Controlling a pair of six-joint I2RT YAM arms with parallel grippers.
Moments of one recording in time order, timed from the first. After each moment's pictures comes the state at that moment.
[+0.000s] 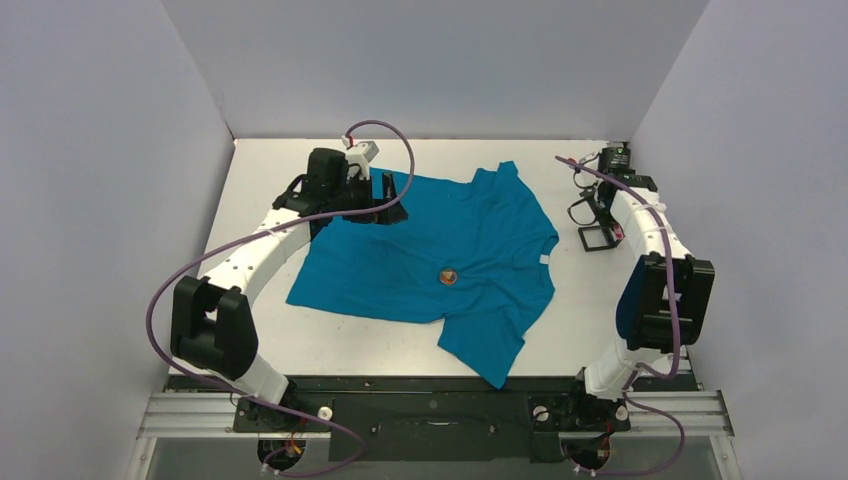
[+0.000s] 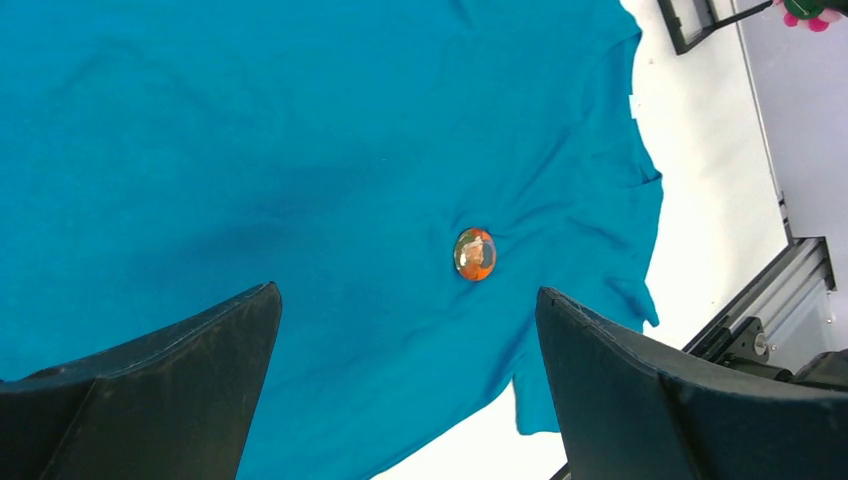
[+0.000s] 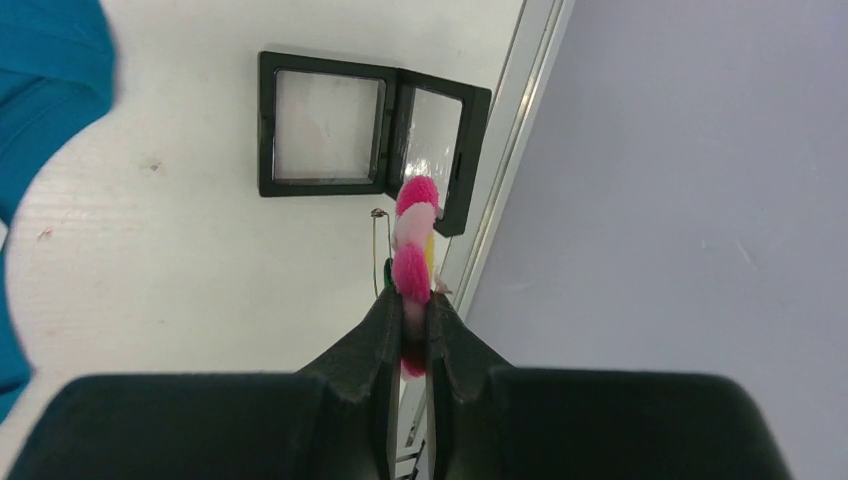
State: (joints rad) left arm -0.35 1.57 1.27 -0.36 0.41 -0.32; right arm -0.10 1.67 1.38 -0.72 0.26 -0.57
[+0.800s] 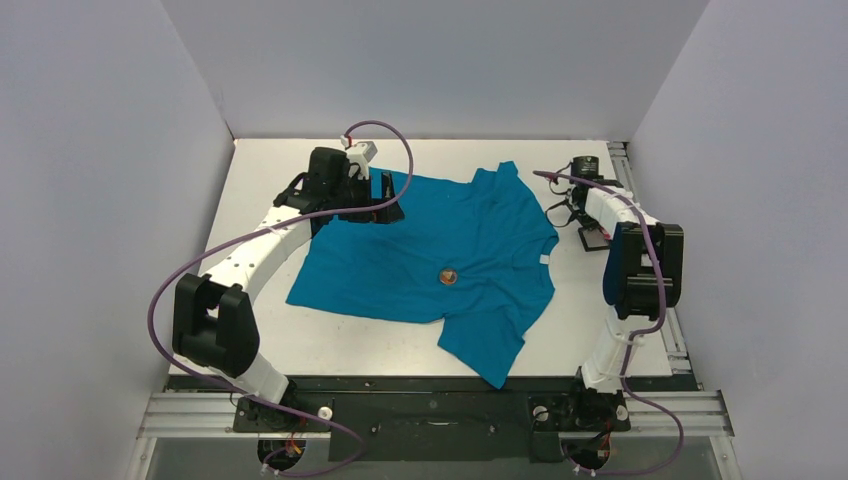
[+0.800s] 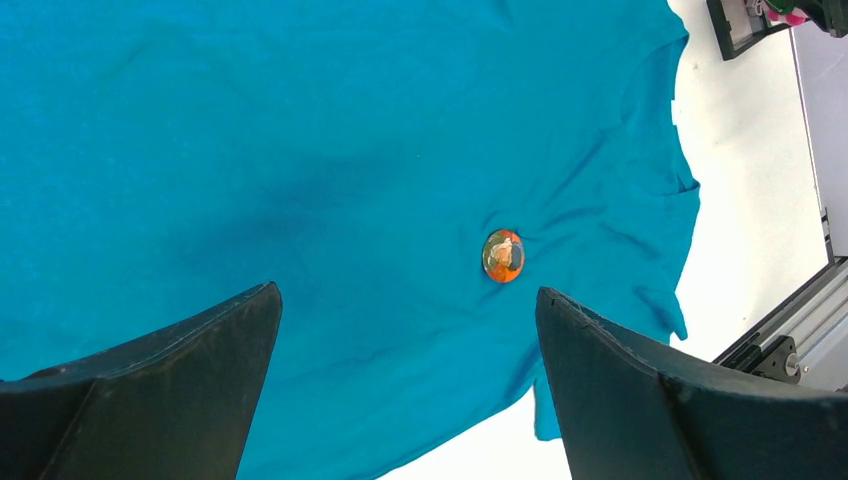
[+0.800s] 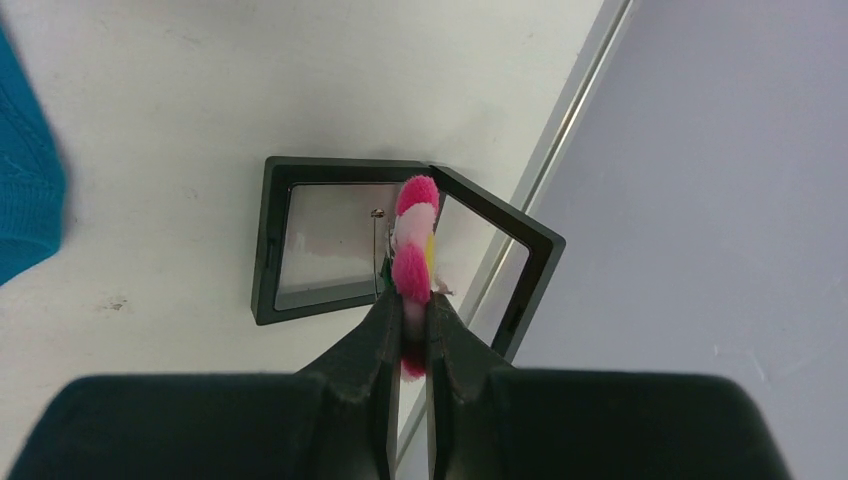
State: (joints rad) left arm -0.35 1.59 1.30 -0.41 0.33 -0.30; right arm -0.04 1.93 1.39 -0.52 0.41 -0.65
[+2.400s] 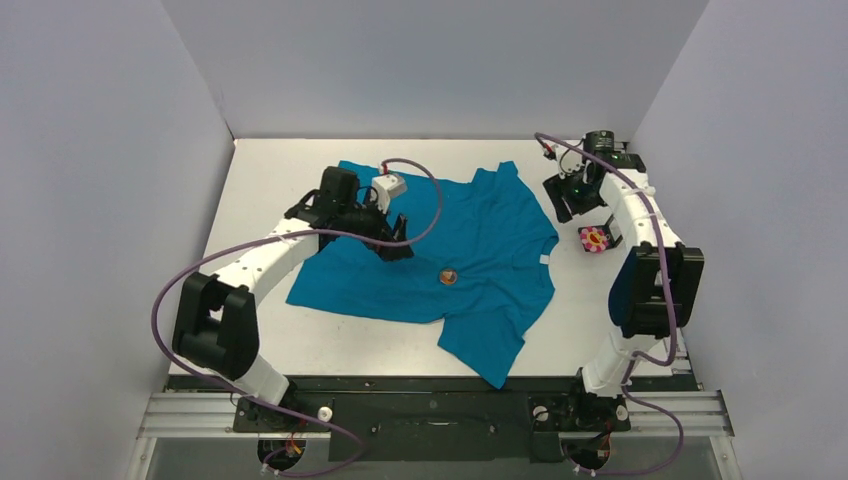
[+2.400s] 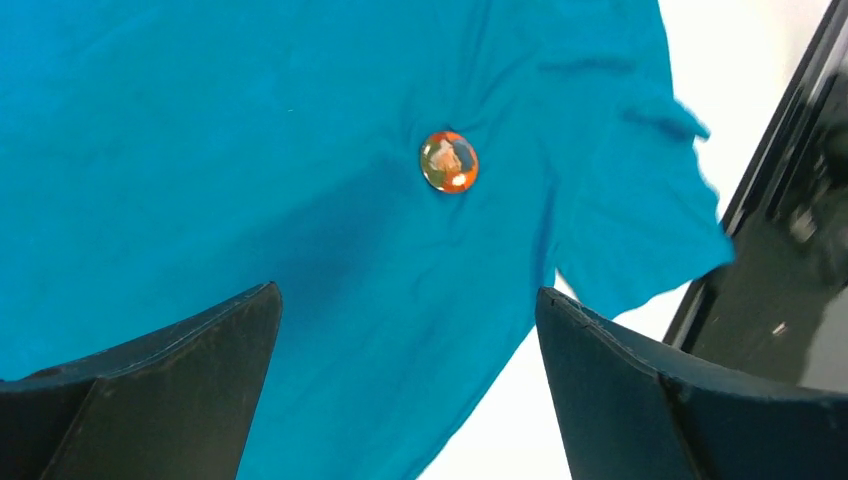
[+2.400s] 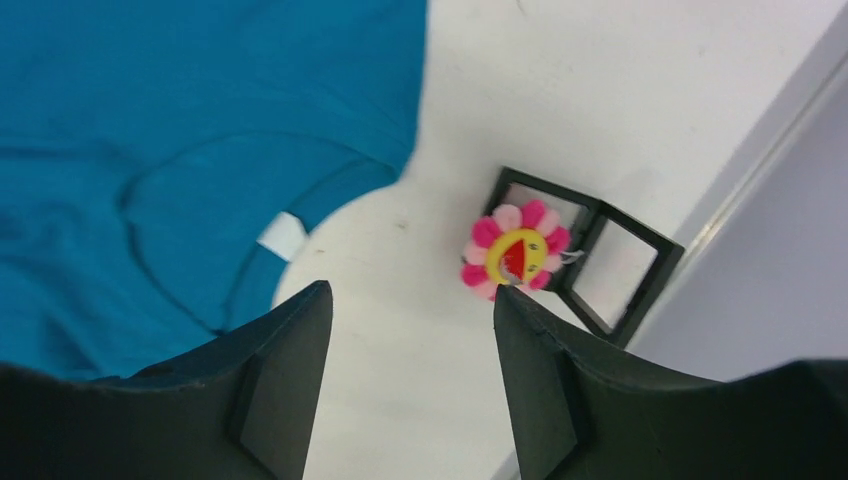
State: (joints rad) left arm -0.38 1.58 1.18 -0.37 0.64 0.06; right arm -0.03 1.81 1.58 -0.88 -0.04 -0.55
